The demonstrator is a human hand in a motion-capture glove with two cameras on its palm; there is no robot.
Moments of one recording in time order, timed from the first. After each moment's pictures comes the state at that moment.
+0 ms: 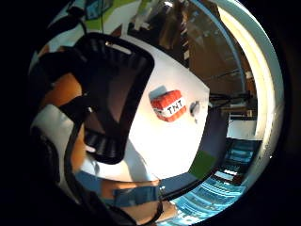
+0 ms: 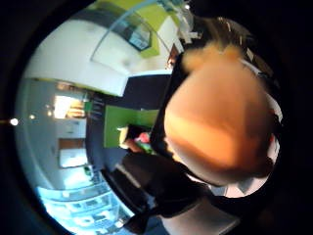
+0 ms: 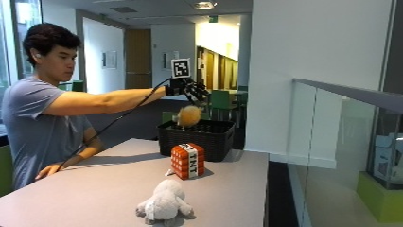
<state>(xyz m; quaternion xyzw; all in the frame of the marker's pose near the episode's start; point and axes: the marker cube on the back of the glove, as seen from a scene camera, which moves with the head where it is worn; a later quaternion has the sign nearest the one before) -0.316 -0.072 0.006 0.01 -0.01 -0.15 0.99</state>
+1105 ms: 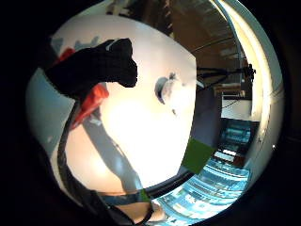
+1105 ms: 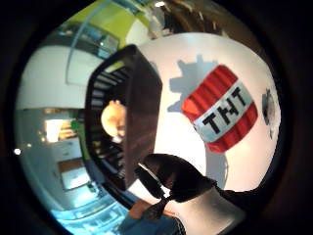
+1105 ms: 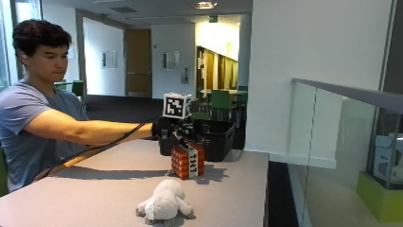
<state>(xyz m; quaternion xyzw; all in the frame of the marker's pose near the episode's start) -0.079 -0.126 0.142 -0.07 0.01 -0.03 1.00</state>
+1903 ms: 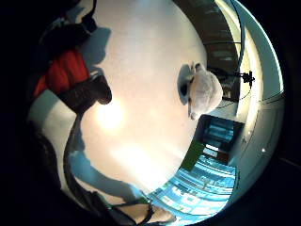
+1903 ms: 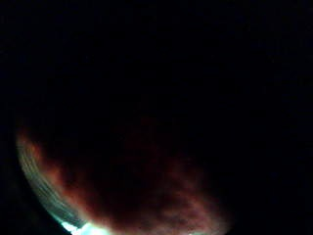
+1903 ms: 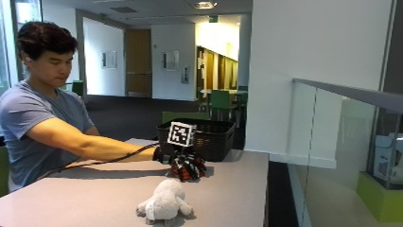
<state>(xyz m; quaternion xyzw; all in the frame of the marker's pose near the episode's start) -0.104 -0.113 0.264 -0.10 0.12 -0.06 0.99</state>
